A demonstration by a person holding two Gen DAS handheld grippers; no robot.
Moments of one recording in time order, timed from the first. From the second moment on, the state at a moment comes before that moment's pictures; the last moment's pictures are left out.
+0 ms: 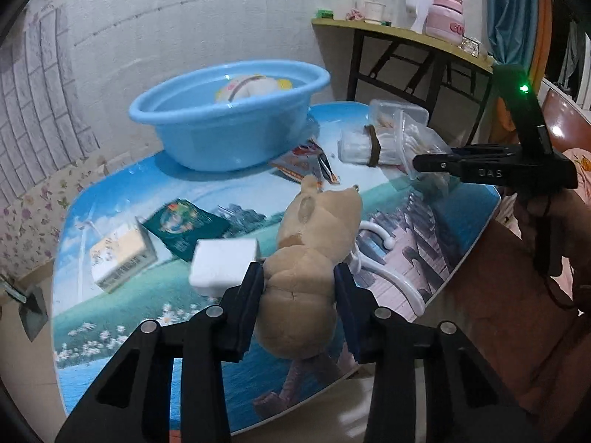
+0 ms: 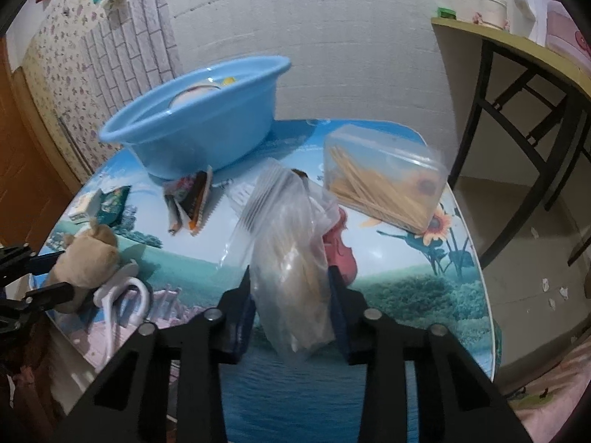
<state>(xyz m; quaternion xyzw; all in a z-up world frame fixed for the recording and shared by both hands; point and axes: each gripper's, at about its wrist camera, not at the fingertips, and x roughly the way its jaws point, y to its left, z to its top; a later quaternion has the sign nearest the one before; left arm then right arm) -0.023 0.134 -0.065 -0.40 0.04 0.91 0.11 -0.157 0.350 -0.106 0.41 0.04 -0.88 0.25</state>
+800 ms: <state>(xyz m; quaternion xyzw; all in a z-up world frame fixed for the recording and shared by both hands) -0.038 0.102 -0.050 -0.37 0.02 0.93 0.00 -0.140 0.334 -0.083 0.37 0.03 -0.87 0.32</state>
